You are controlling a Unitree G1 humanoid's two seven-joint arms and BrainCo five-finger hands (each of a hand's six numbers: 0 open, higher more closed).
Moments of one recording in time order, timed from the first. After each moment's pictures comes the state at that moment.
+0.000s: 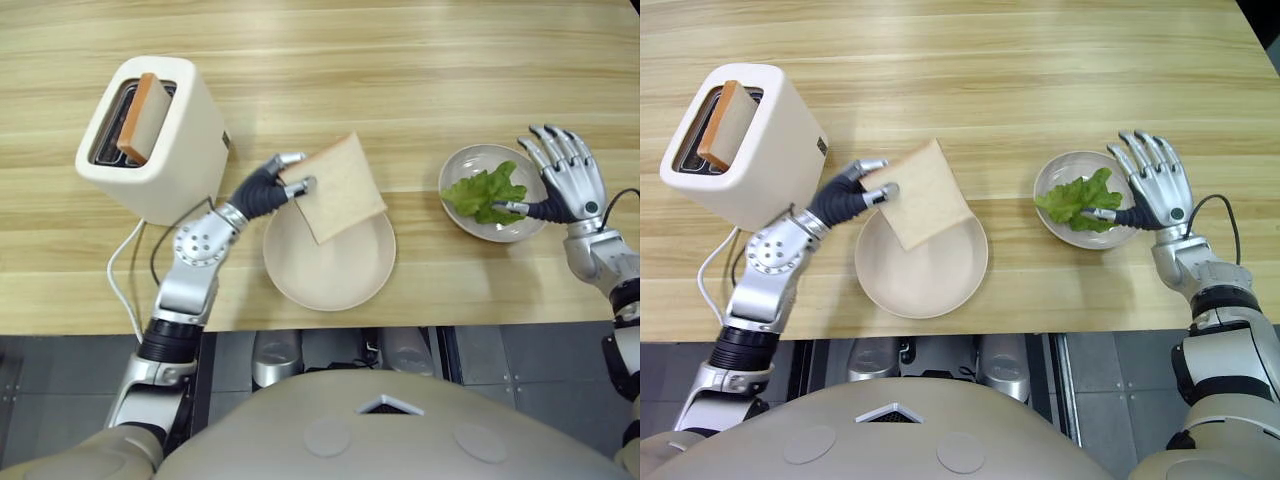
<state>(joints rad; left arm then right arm) -0.02 0.33 -0.20 -0.04 -0.01 -0.06 -0.43 -0.45 -0.84 0.42 1.18 -1.13 -0.57 -1.06</state>
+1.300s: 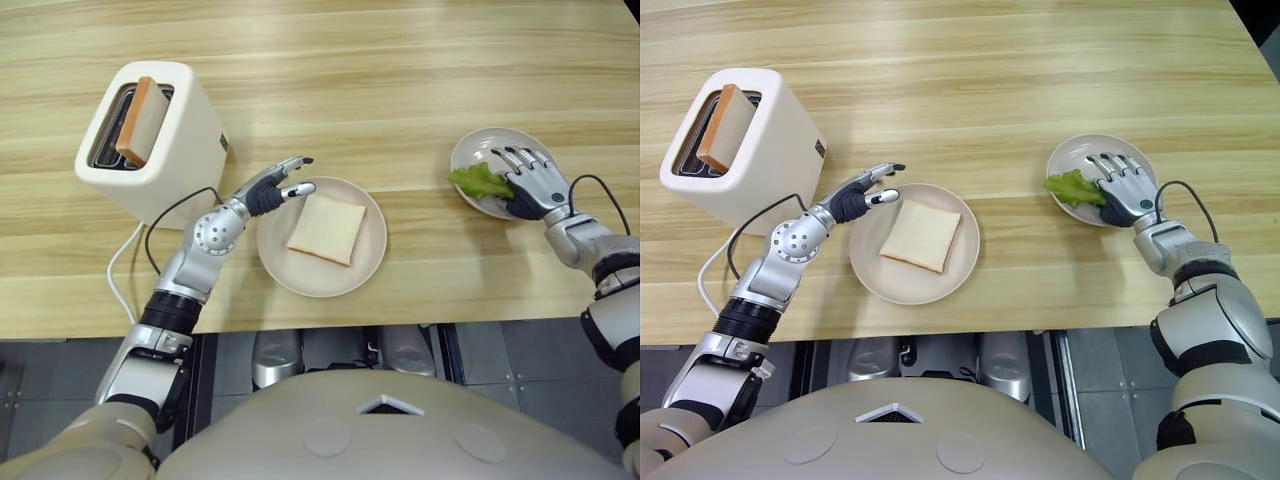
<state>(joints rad) -0.18 0.42 -0.25 0.22 0.34 -0.19 -0.29 -0.63 -0.76 0.65 1.32 -1.01 -0.60 -0.86</state>
